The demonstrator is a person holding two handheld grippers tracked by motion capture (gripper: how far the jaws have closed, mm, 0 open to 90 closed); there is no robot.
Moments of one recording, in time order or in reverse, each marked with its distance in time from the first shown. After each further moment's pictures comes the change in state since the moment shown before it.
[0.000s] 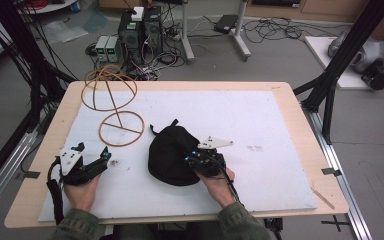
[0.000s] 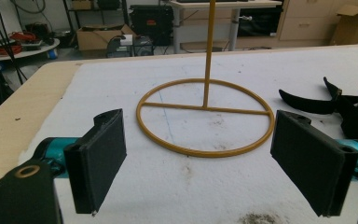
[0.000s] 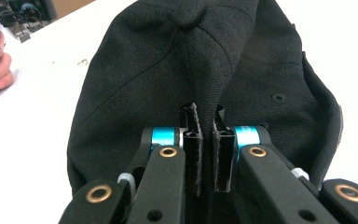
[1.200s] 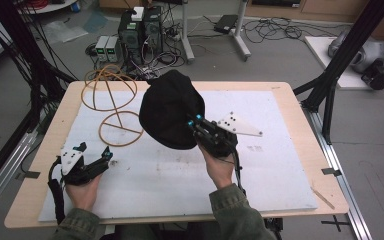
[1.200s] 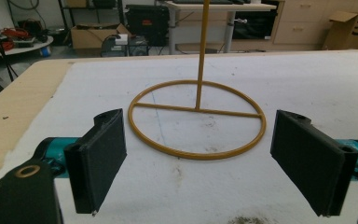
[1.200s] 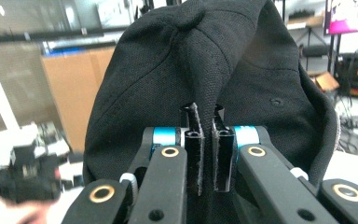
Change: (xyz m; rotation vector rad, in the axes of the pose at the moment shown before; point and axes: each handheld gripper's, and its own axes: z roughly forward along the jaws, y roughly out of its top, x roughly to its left) left arm -0.003 0.000 0.001 -0.006 -0.019 -0.026; right arm 0.020 0.080 -0.063 -0.542 0.018 -0.048
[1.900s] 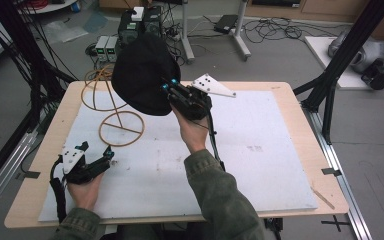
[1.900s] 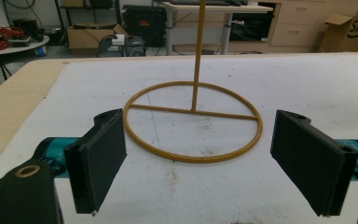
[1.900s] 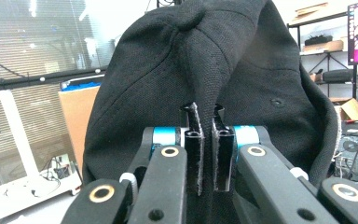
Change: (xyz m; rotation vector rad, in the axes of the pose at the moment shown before) left arm -0.001 0.000 0.004 -0.001 -0.016 -0.008; right arm 0.000 0.046 0.088 -0.084 0.057 0.026
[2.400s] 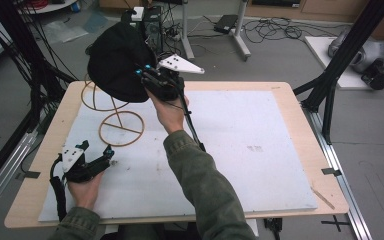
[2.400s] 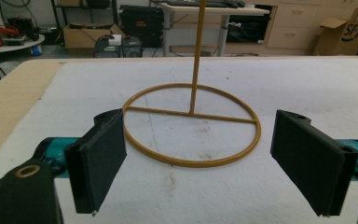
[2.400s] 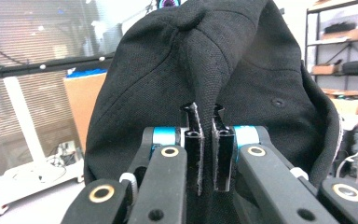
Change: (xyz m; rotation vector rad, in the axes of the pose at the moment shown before) left arm 0.003 0.001 0.003 -0.008 -0.012 -0.019; right arm 0.010 0.009 0.075 0.071 0.046 -0.020
